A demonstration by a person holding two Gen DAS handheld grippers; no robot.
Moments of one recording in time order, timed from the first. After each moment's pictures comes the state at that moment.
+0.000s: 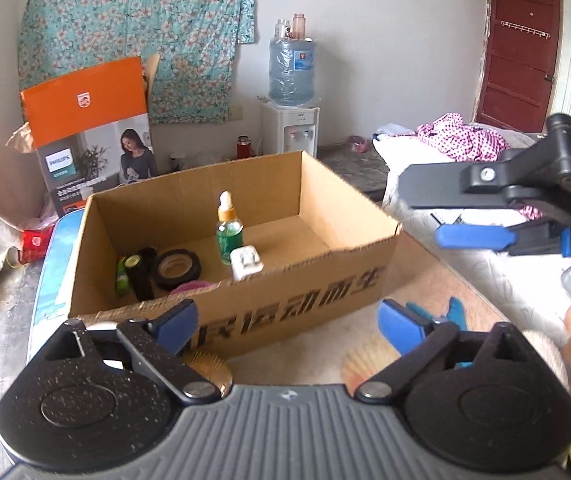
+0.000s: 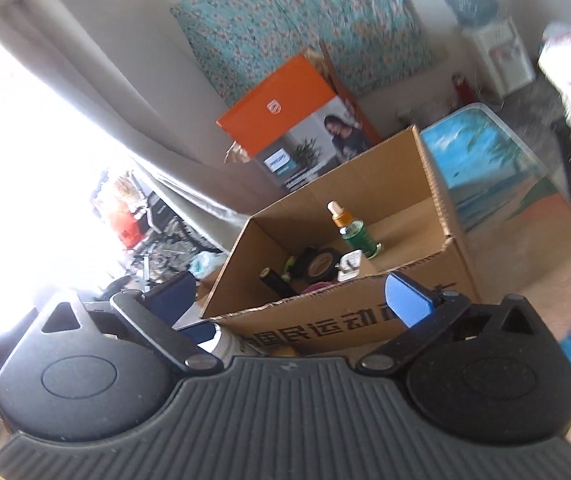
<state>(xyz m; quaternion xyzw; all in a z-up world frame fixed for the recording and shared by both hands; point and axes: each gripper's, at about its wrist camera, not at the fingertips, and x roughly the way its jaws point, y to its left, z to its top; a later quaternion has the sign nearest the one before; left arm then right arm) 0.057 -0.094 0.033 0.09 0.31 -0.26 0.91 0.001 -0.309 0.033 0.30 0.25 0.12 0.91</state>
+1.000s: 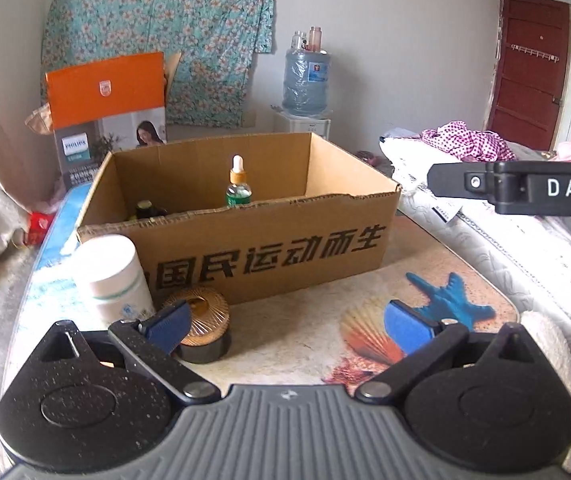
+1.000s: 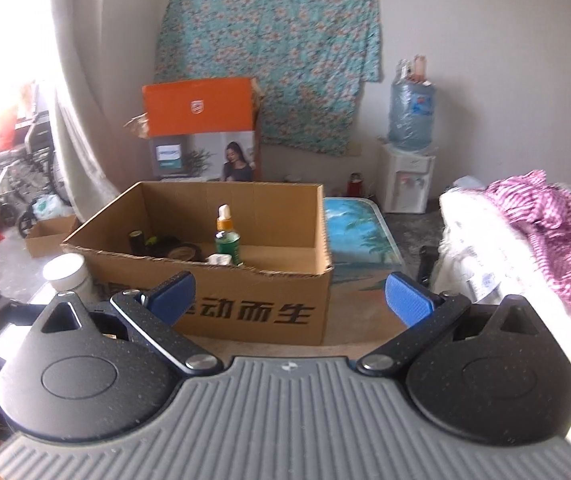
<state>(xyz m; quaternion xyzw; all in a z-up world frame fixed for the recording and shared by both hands) 0.015 -0.065 -0.012 0.05 0.30 -0.25 0.92 -0.050 -0.253 0.041 0.01 0.23 -0.05 0.97</state>
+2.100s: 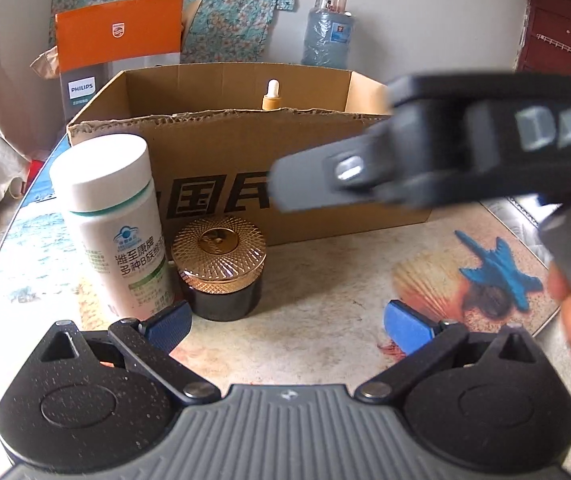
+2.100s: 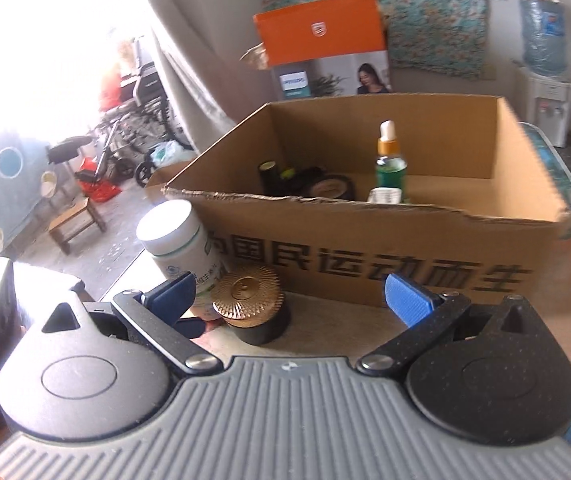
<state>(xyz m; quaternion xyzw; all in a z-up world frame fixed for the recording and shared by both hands) 0.054 -0.052 -0.070 0.03 0.35 -0.23 0.91 0.047 -0.190 -0.016 0.07 0.32 0.16 0.93</state>
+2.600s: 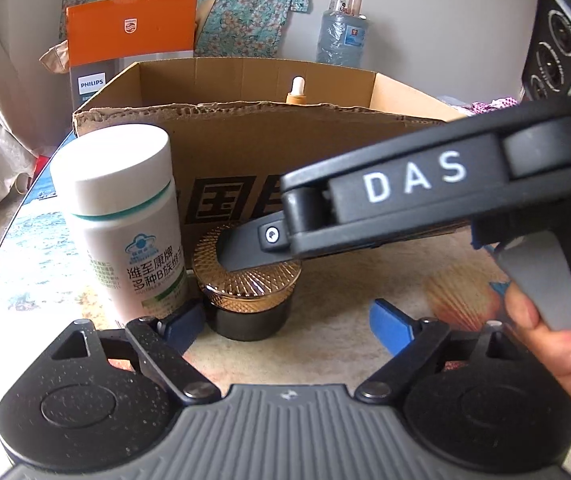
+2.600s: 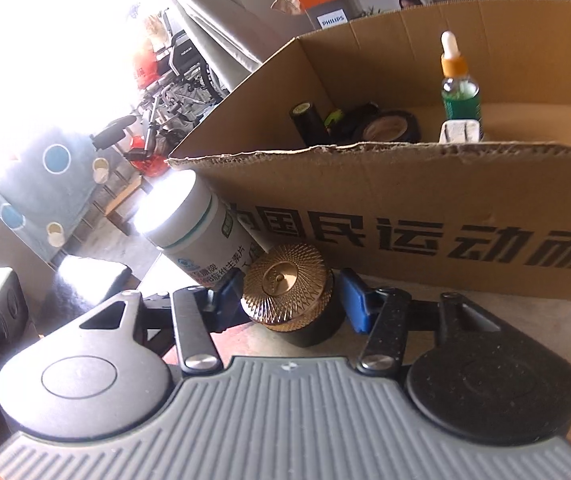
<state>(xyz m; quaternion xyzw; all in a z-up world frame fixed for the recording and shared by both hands) 0.077 -0.049 -0.079 0.03 0.35 -0.21 0.91 0.108 -0.179 -0.062 0.16 0.40 0.24 0.87</state>
